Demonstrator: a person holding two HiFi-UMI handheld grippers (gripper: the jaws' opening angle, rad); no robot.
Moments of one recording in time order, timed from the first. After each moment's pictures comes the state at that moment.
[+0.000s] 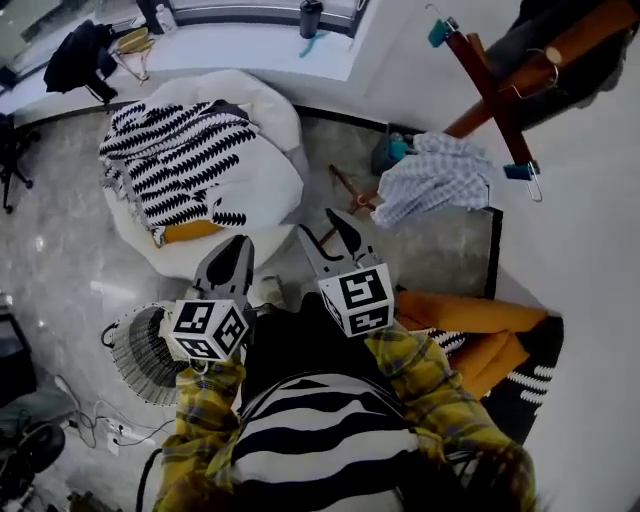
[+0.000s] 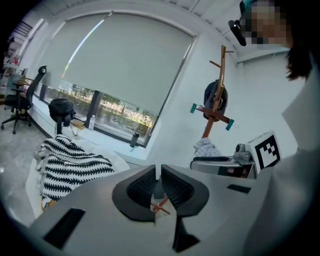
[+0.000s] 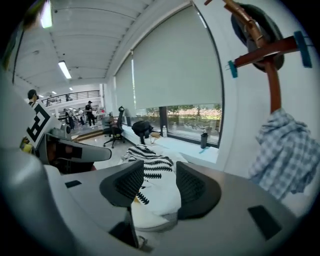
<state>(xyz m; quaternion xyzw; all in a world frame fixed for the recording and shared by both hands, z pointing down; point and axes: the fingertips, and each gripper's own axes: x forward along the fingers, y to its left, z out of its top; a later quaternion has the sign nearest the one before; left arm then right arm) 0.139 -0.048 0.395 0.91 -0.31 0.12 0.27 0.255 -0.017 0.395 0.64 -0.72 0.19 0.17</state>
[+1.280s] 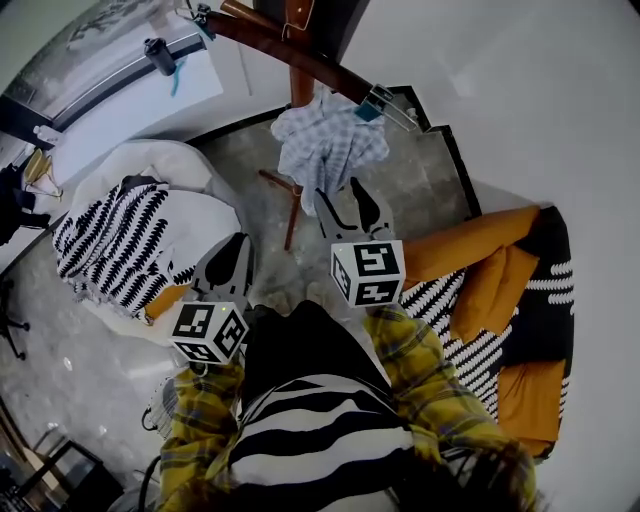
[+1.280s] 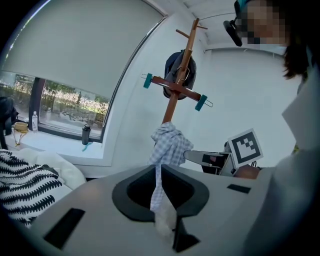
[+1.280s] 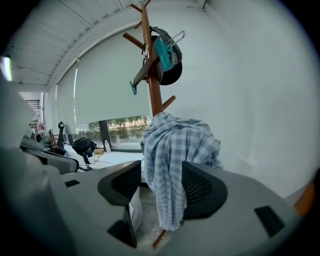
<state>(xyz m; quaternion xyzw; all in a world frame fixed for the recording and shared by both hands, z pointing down) 0.332 0.000 0.383 0.96 -0.08 0.17 0.21 0.480 0.079 0.384 0.85 -0.48 0.20 0.07</state>
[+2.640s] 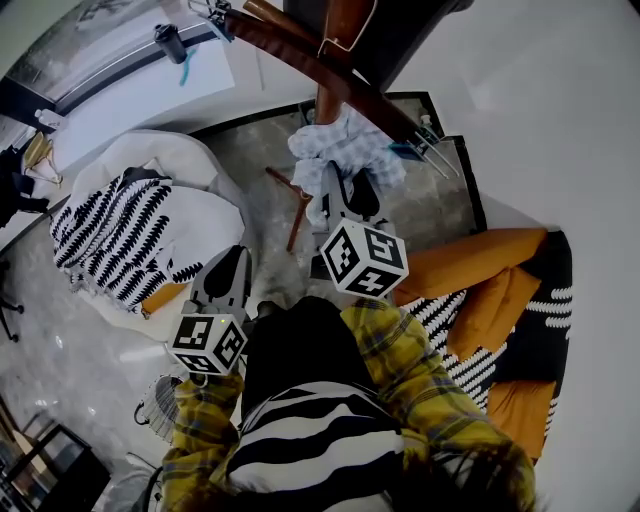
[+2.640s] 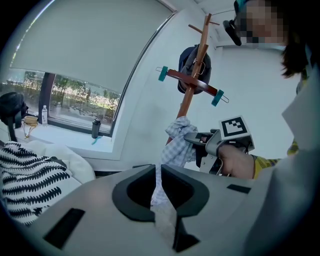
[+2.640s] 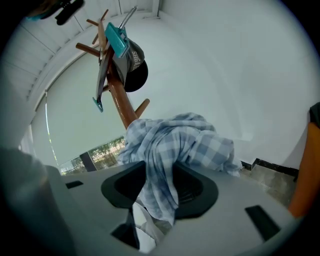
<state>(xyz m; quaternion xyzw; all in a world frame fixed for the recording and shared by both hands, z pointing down) 0.327 -0.026 0.411 0.94 -0.12 0.19 0.23 0.532 0.033 0.385 0.89 -0.38 0.23 -0.12</state>
